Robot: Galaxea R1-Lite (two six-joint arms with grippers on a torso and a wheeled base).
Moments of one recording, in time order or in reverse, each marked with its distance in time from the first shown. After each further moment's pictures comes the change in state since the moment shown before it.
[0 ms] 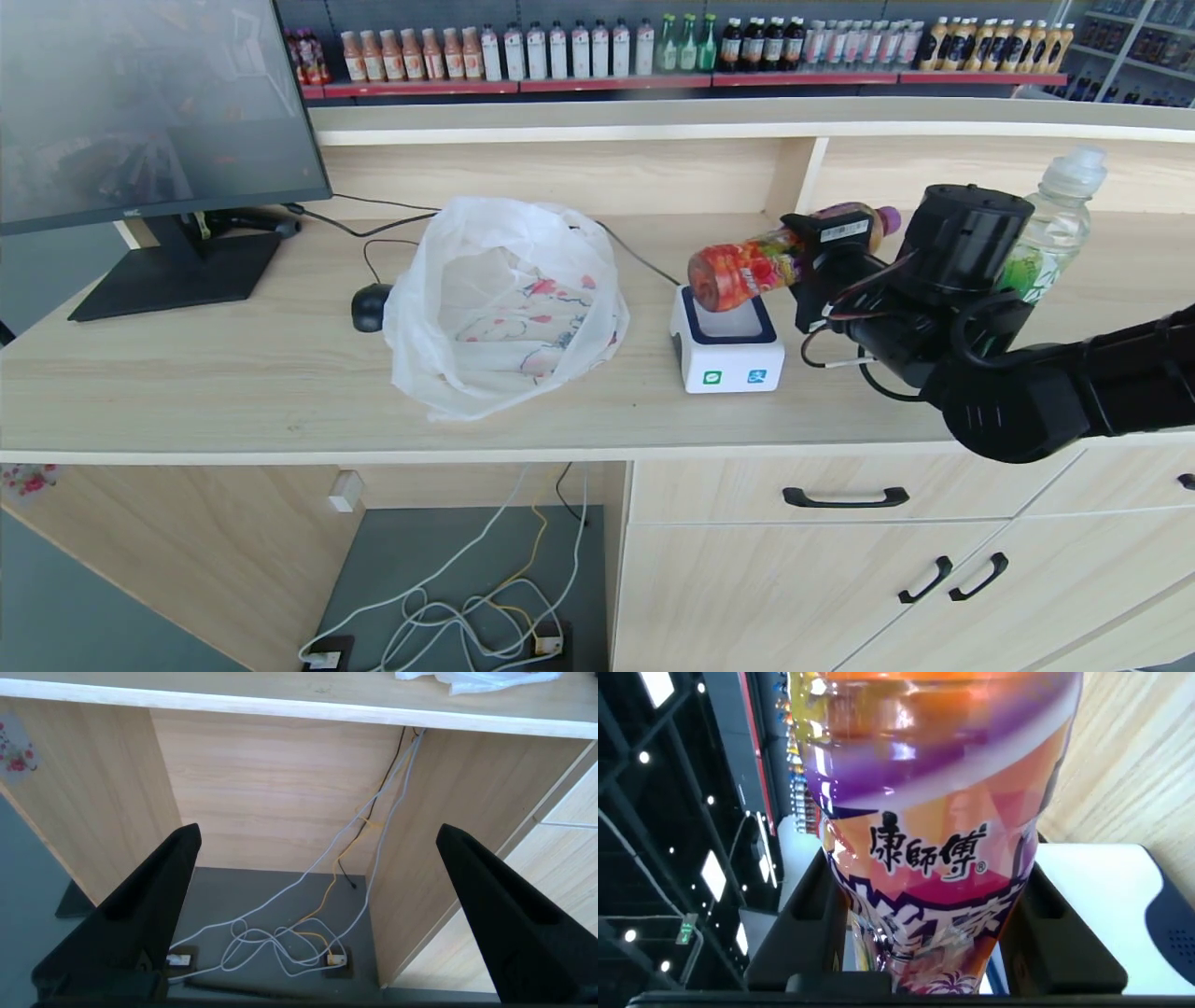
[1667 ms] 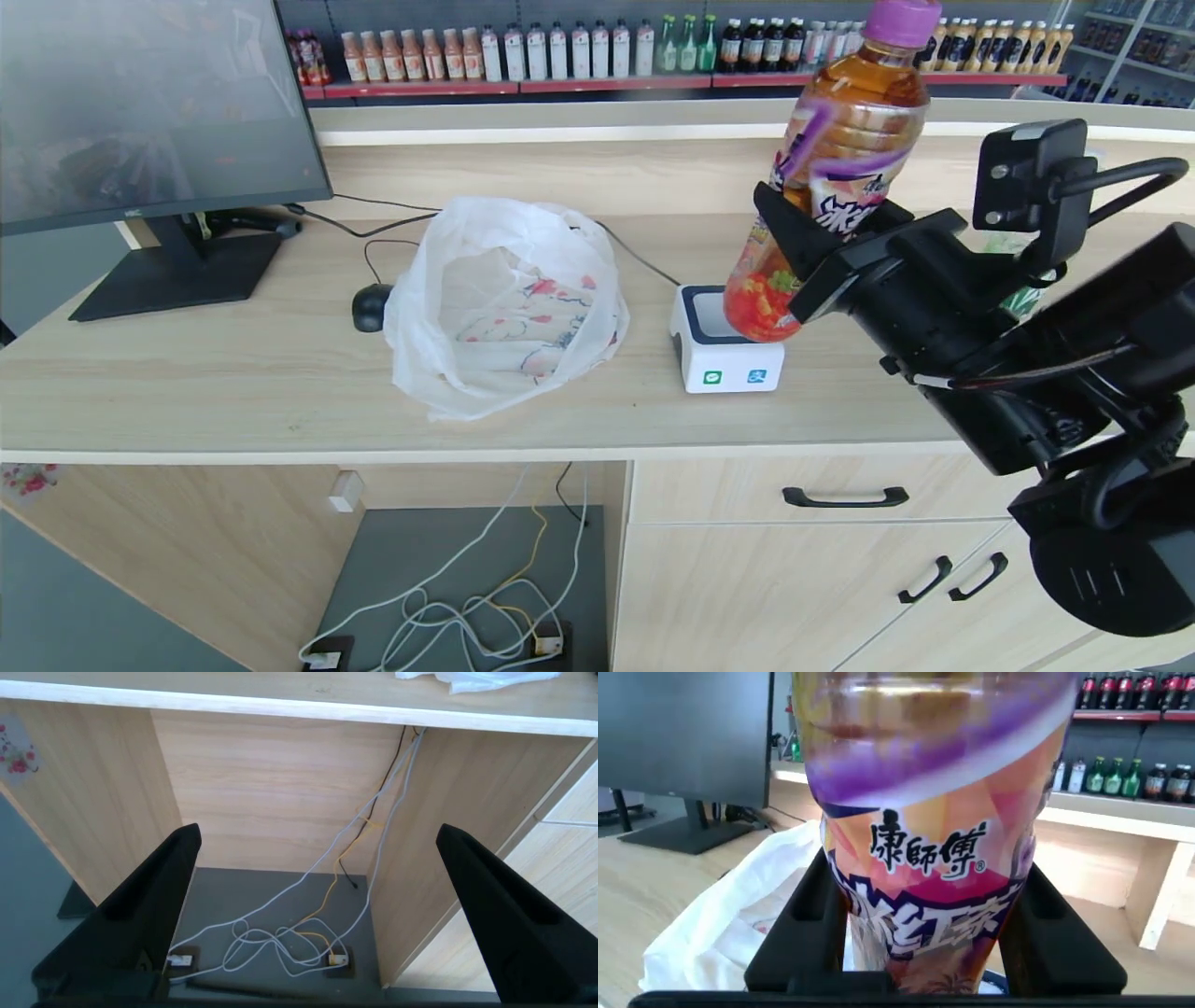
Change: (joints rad) left arm 0.000 0.000 0.000 0.000 -0.001 0.006; right arm 0.172 -0.175 0.396 -0.641 0.206 -1.514
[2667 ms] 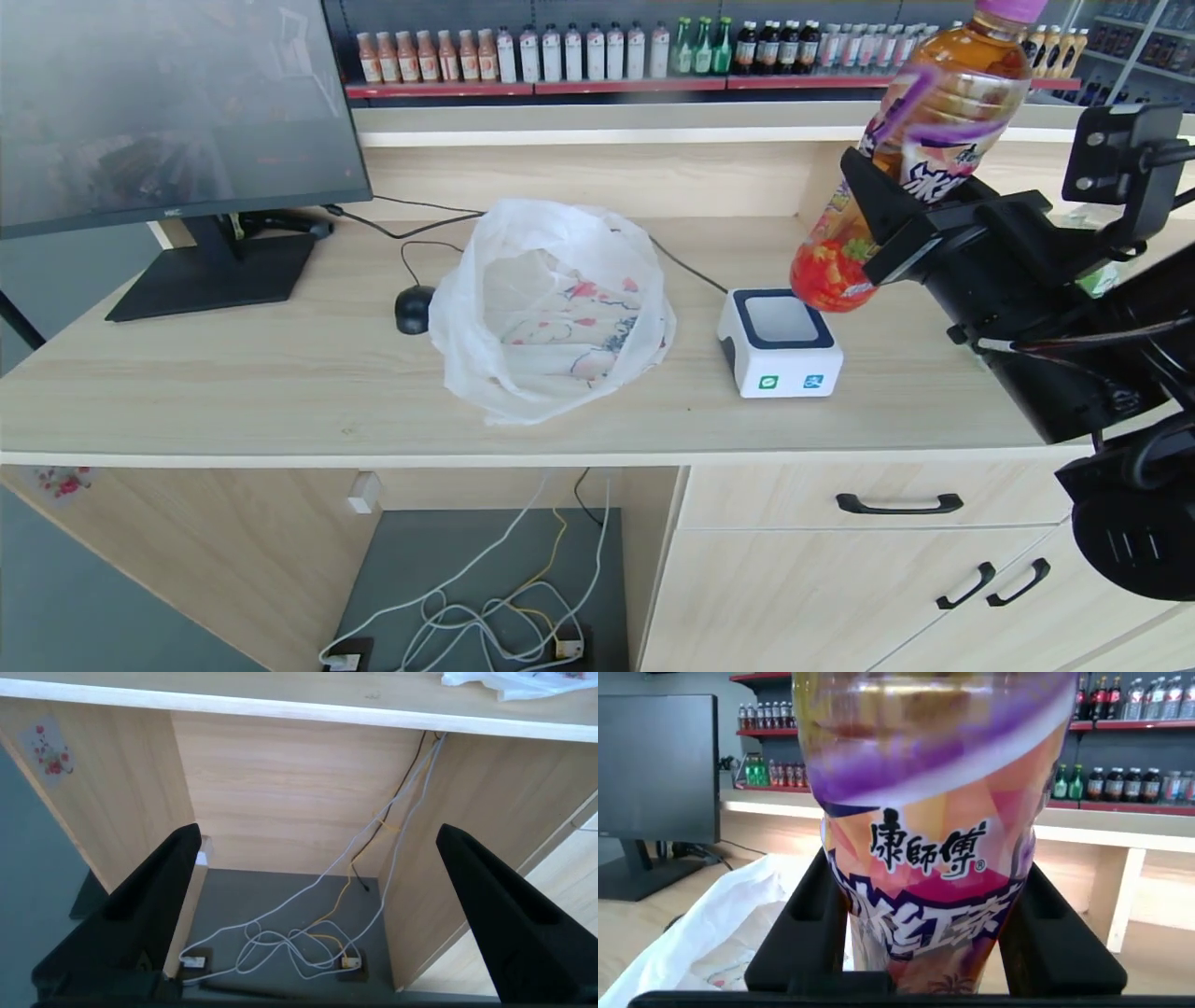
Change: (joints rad) left arm 0.000 0.000 0.000 0.000 0.001 -0.006; right arm -0.151 -0.032 0.011 -0.036 -0.009 0.063
